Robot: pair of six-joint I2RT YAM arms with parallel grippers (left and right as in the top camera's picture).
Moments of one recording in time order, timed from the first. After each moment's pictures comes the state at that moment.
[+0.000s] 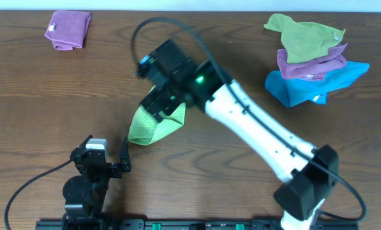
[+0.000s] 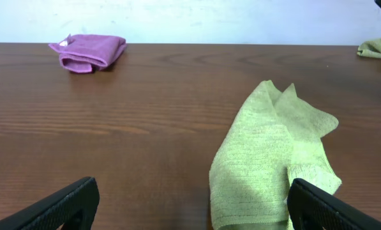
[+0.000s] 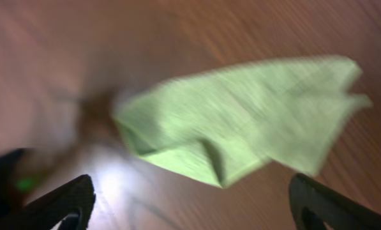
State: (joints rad) left arm -0.01 0.01 0.11 -0.36 0.09 -0.02; right arm 0.74 1.92 1.86 -0.99 -0.16 -0.03
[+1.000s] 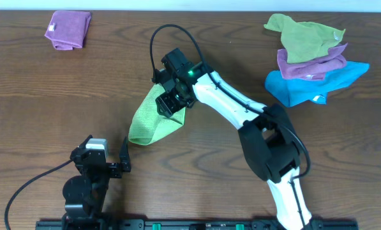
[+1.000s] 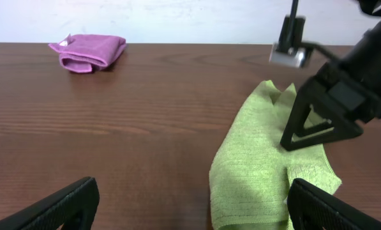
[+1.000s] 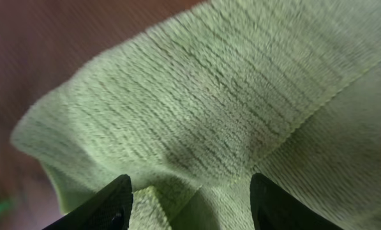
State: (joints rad) left arm -0.01 0.01 0.11 -0.36 0.09 -0.02; right arm 0.65 2.26 1.77 -0.79 -0.36 0.03
